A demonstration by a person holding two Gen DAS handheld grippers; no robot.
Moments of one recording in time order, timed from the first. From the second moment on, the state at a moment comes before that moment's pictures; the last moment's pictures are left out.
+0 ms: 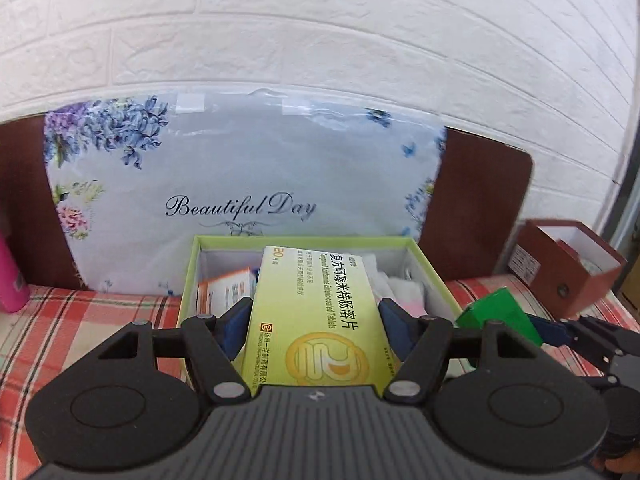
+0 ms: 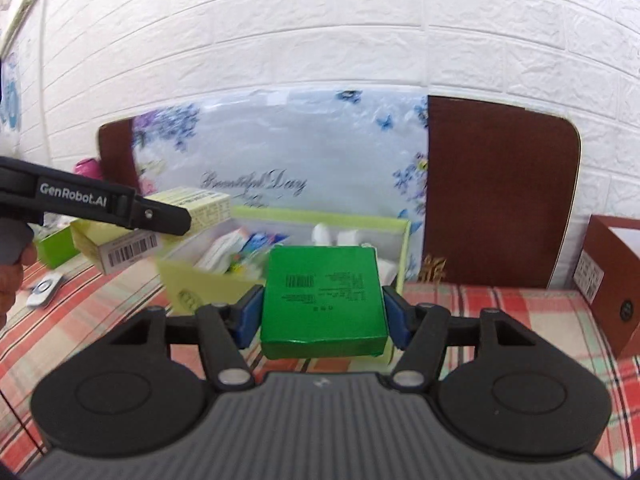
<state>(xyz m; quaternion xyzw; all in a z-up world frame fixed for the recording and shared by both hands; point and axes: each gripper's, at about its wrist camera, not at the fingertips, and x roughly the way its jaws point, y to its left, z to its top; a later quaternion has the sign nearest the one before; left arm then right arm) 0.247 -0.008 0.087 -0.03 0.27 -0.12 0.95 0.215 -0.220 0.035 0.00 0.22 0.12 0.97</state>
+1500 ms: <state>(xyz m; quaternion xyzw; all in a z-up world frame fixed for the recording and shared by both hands) 0.132 -0.025 0.050 -0.01 0.30 -0.05 0.95 0.105 -0.251 0.034 0.07 0.20 0.11 0.97</state>
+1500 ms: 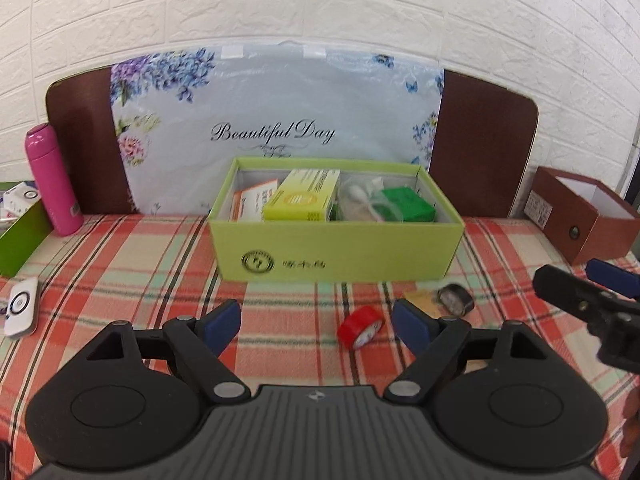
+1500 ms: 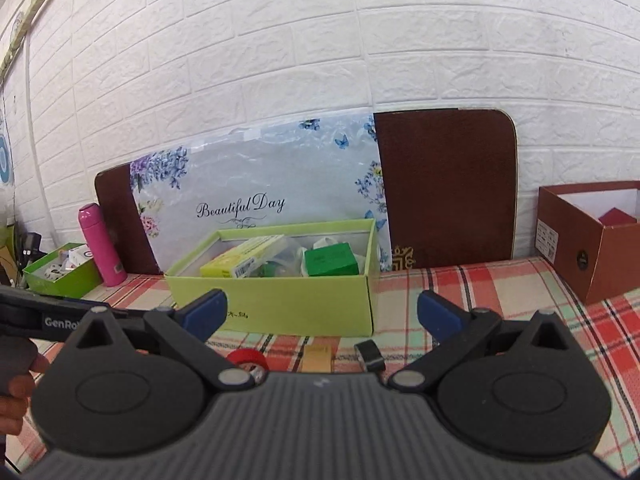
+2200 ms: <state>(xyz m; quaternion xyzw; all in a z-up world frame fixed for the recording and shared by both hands) 0.108 -0.021 0.012 -0.02 0.36 -0.04 0.93 0.065 -0.252 -0.014 0.08 0.26 0.10 0.96</state>
